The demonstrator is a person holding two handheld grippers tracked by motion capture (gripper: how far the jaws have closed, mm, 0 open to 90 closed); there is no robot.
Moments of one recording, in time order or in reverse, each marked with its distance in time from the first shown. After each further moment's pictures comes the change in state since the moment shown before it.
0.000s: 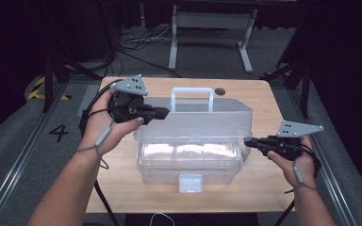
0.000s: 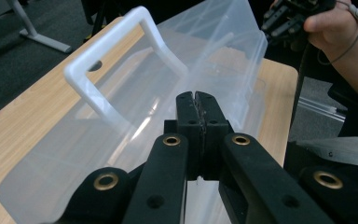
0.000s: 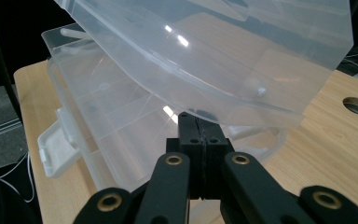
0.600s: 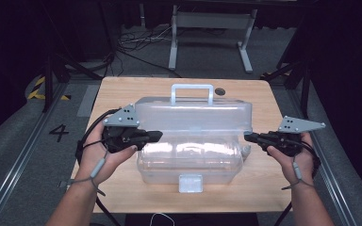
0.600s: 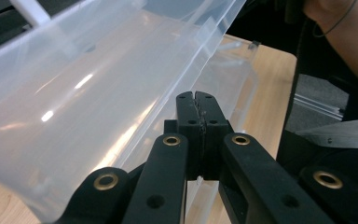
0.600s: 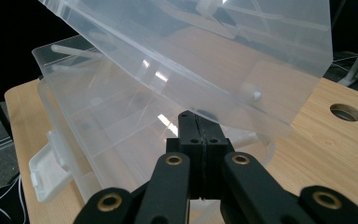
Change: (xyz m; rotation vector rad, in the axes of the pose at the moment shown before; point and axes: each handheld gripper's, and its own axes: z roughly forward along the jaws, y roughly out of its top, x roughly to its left) left arm -0.021 -0.055 0.007 -0.023 0.034 -0.024; right arm -0.003 0.008 0.001 -0.042 -0.038 0.034
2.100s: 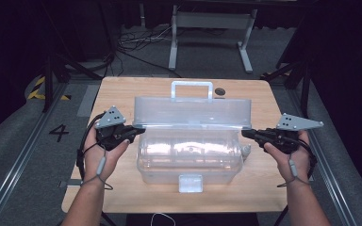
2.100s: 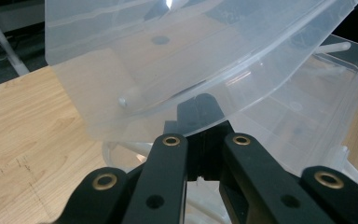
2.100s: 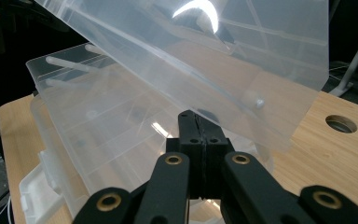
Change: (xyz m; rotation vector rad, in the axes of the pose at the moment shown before) left arm 0.040 -0.049 0.015 -0.104 0.219 -0.151; right arm 0.001 0.004 0.007 -0.051 -0.020 0.009
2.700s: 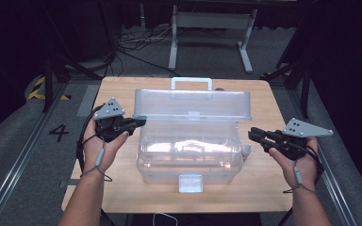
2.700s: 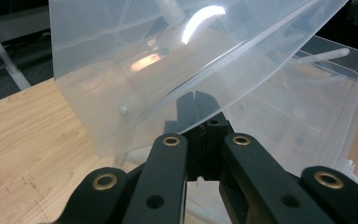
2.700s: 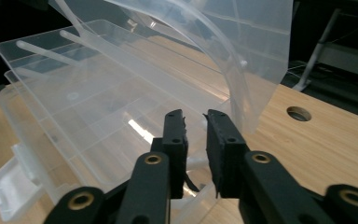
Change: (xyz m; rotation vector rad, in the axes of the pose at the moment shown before) left arm 0.012 0.014 0.003 -0.020 -0.018 0.018; right arm 0.010 -0.004 -0.019 0.010 -0.135 -0.025
